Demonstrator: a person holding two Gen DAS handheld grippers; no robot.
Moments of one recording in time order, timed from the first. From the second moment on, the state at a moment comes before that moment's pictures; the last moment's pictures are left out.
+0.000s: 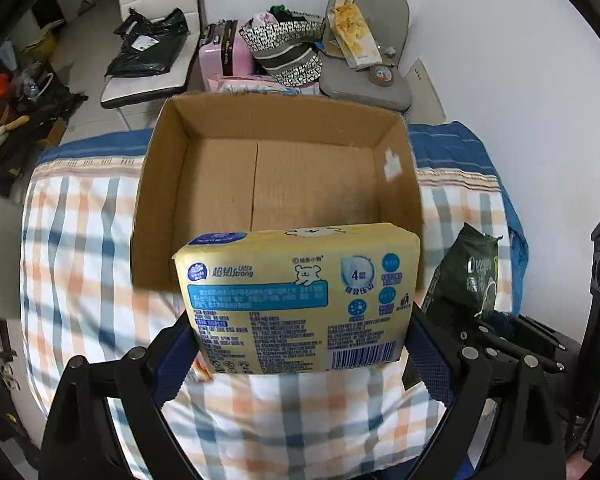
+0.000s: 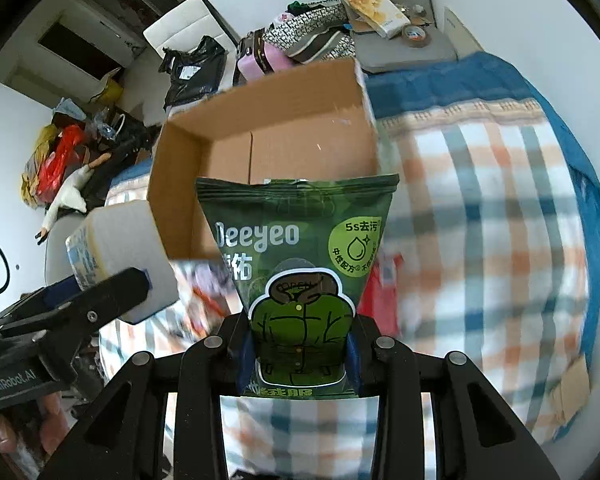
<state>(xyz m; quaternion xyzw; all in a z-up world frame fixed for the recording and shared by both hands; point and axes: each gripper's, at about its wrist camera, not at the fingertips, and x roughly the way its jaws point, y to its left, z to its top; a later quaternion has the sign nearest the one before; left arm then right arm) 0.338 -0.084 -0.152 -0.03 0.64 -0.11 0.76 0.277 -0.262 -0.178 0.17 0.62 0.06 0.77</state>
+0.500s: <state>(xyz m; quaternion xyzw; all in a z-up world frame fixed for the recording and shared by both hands) 0.509 -0.074 -0.289 -0.02 0.73 -0.13 0.67 0.461 -0.230 -0.295 0.15 0.68 0.01 0.72</state>
